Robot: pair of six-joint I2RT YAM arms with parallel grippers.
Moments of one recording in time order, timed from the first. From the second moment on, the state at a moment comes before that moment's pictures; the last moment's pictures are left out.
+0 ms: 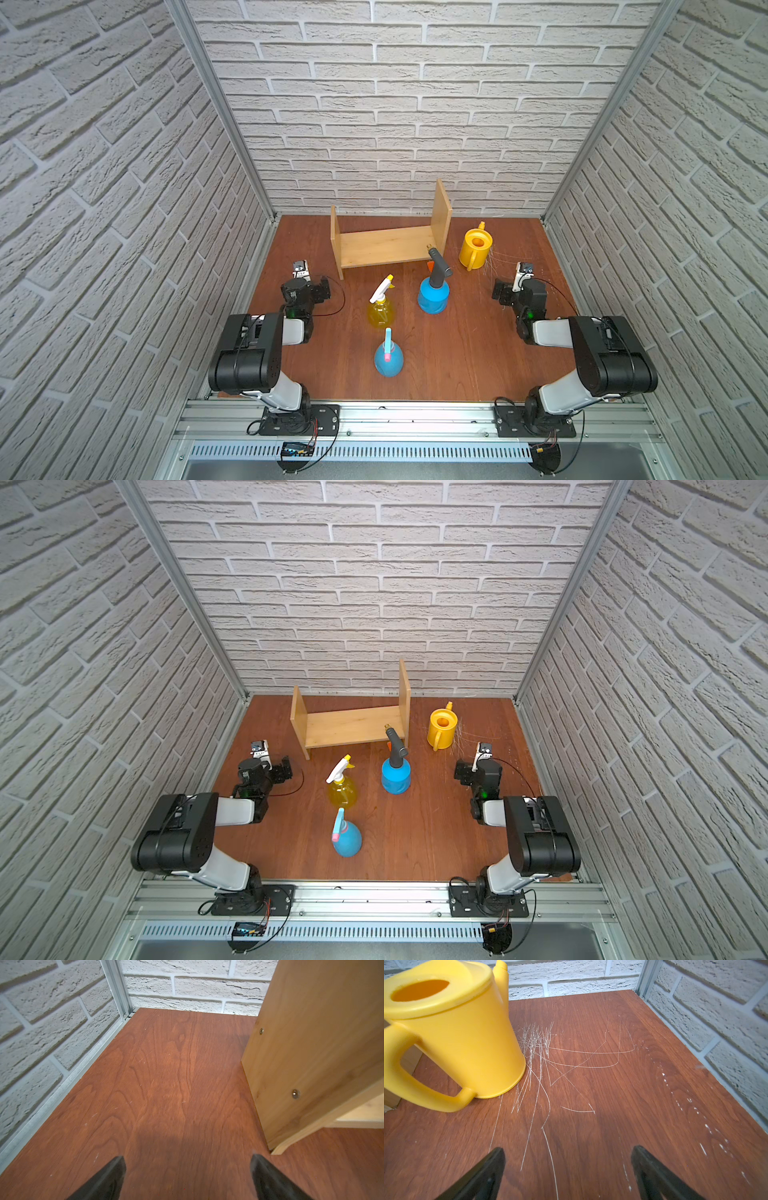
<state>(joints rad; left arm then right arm) 0.08 1.55 0.39 0.75 -0.10 -0.04 0.02 1.55 0.39 0.72 0.12 0.09</state>
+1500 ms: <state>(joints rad) -0.62 1.05 1.05 -0.29 0.01 -0.56 0.51 0.72 0.83 -0.34 -0.33 0.29</state>
